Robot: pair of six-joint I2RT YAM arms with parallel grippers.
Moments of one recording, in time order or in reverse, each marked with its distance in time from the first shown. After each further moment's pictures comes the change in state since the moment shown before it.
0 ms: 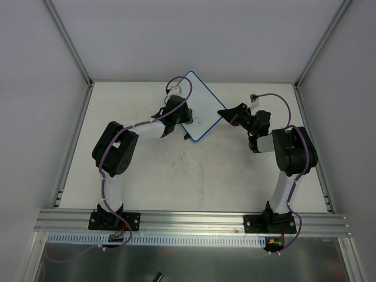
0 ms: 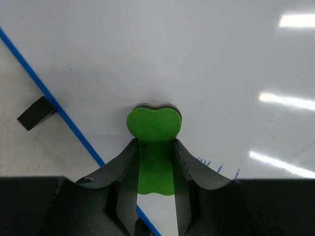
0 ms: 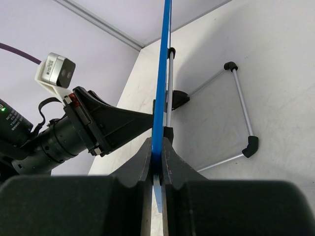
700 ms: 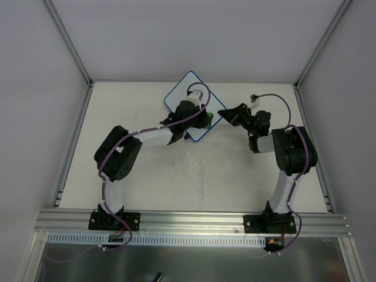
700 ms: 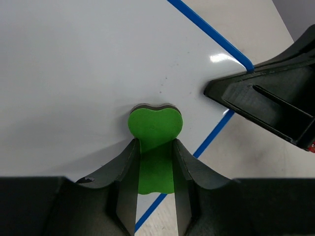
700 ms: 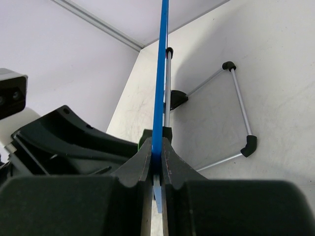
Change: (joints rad) left arm -0.110 -0.028 -0.025 0.165 0.222 0.168; right arm -0.005 0.008 0.000 0.007 -0.001 0.007
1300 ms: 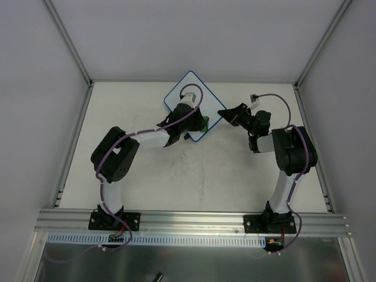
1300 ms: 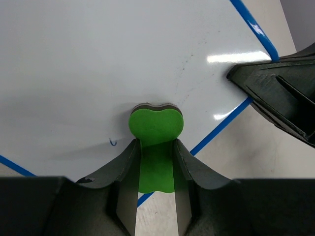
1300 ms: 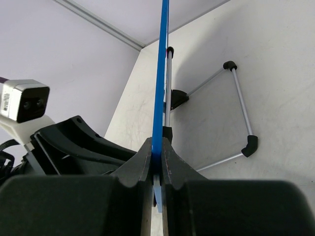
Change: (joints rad) left arm -0.002 -0.037 -0.065 -0.028 -0.061 -0.111; right arm 0.000 0.000 0.000 0.001 -0.004 0.001
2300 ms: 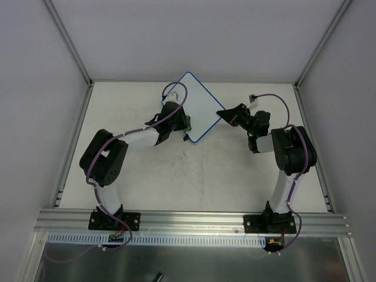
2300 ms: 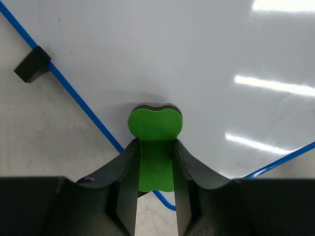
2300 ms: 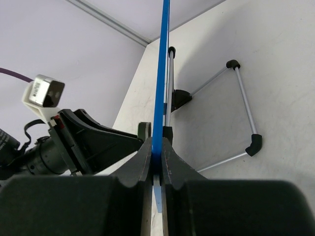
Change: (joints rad) left arm 0.095 -0.099 -0.089 -0.131 -0.129 -0.092; right arm 0.006 0.004 0.000 0.014 -0.020 0.022
